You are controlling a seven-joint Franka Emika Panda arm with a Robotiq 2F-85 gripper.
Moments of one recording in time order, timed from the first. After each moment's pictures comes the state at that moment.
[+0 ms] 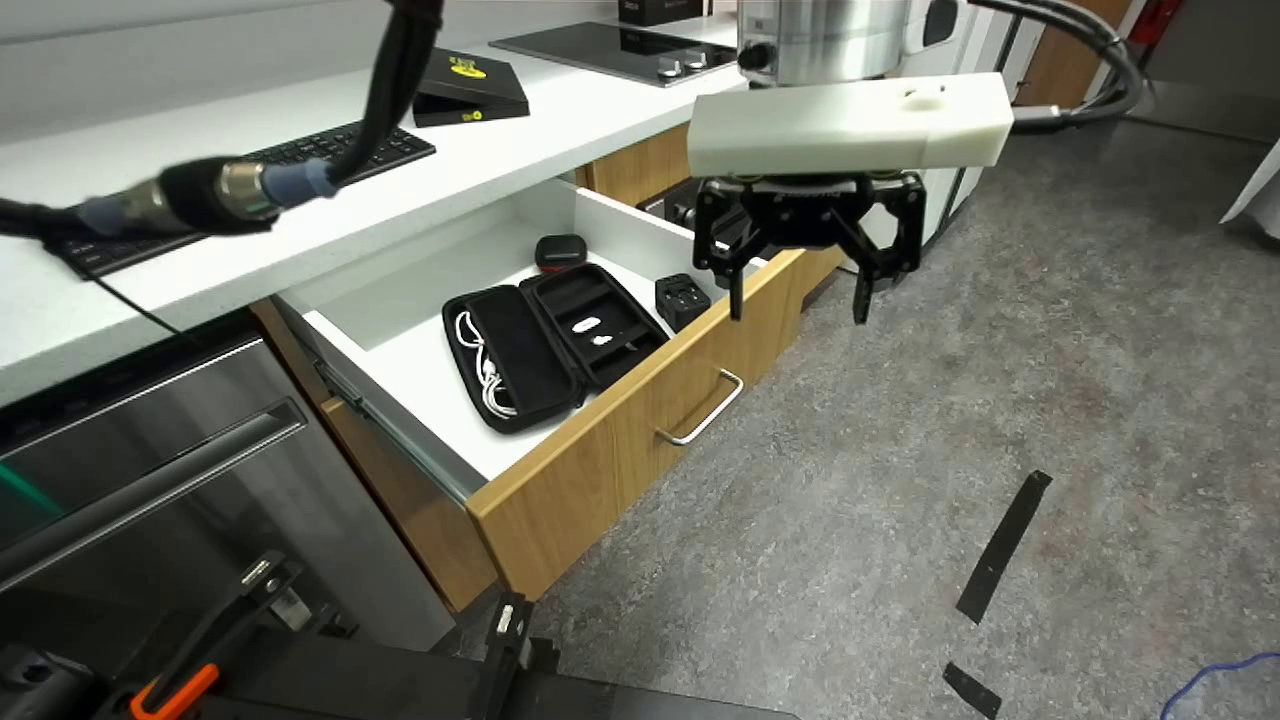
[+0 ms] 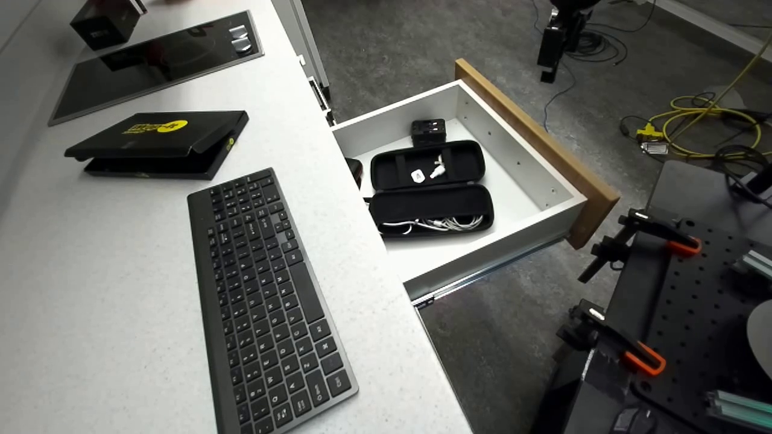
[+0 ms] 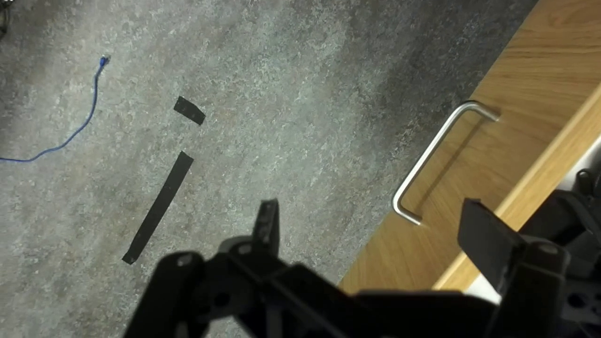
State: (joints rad) arm -0.24 0.13 -0.31 -2.39 -0.13 2.55 -0.40
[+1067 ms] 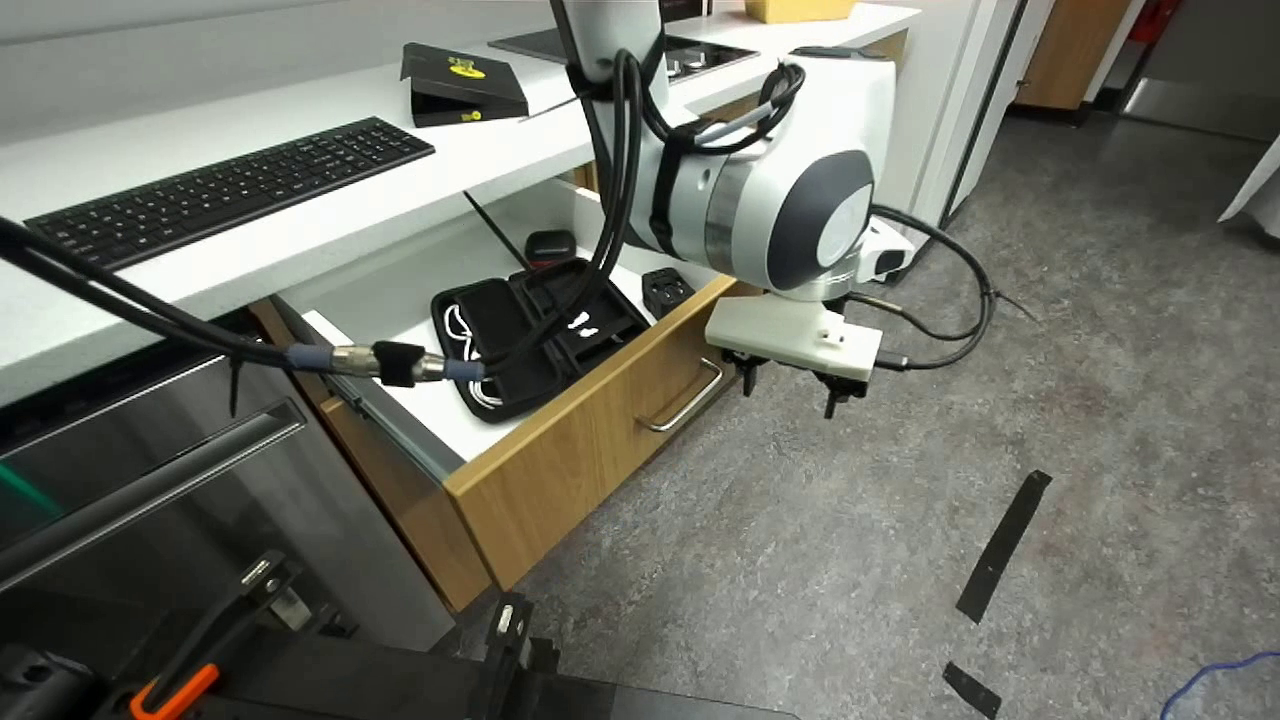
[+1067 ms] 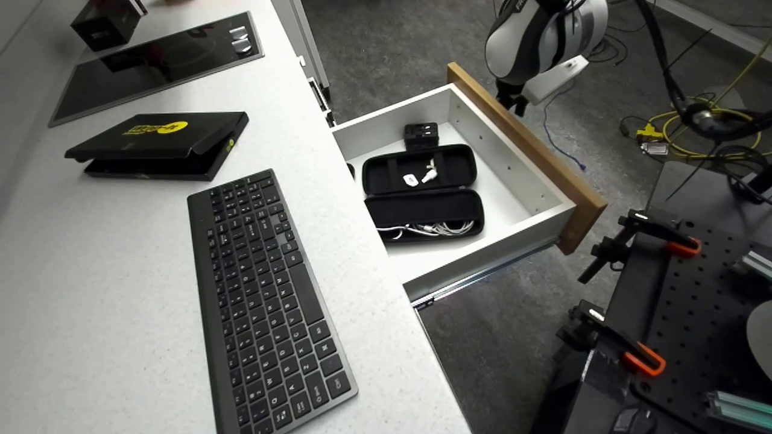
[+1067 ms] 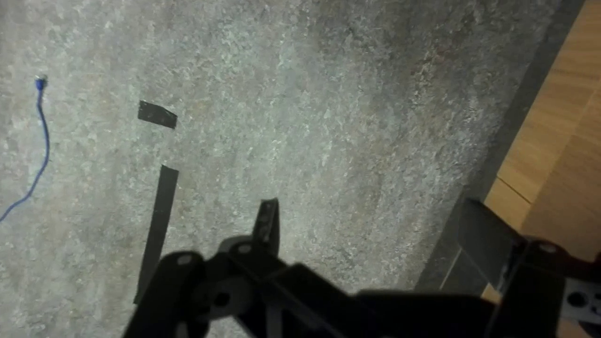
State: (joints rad) arm -0.45 0.73 -0.07 -2.02 0.00 2.82 -0.21
